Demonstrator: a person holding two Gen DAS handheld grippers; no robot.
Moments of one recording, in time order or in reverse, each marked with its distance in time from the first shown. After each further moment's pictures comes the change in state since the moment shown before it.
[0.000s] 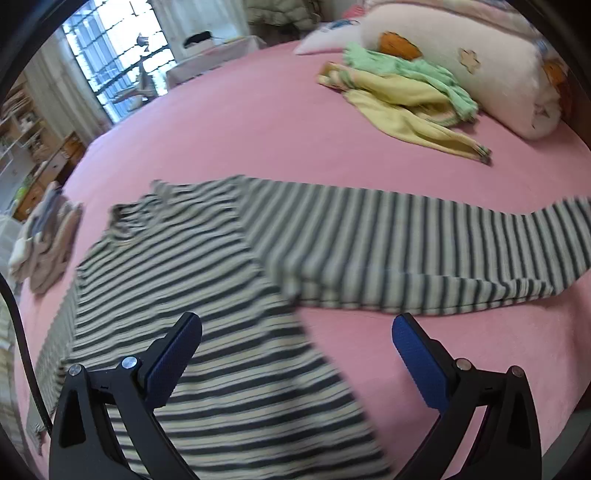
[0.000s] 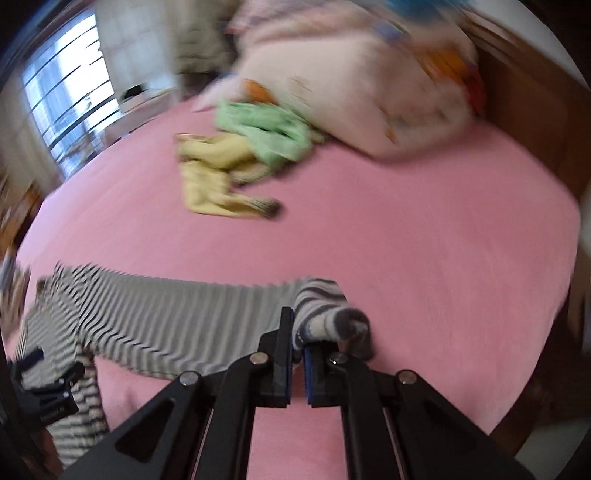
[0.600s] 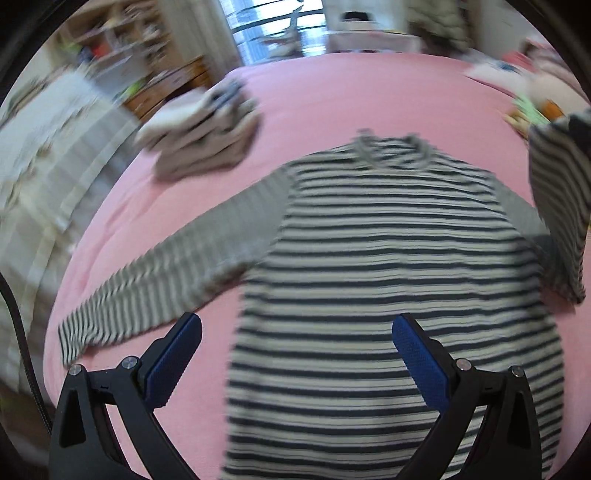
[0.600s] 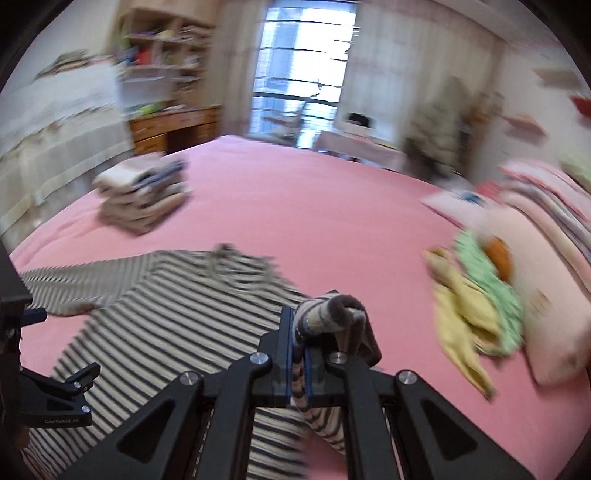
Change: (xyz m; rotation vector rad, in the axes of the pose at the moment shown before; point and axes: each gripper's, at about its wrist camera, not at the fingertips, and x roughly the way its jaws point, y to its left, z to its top) left arm -0.046 0.284 -0.126 -0.412 0.065 0.258; right arm -0.064 0.375 -0.009 -0.669 -0.222 0.397
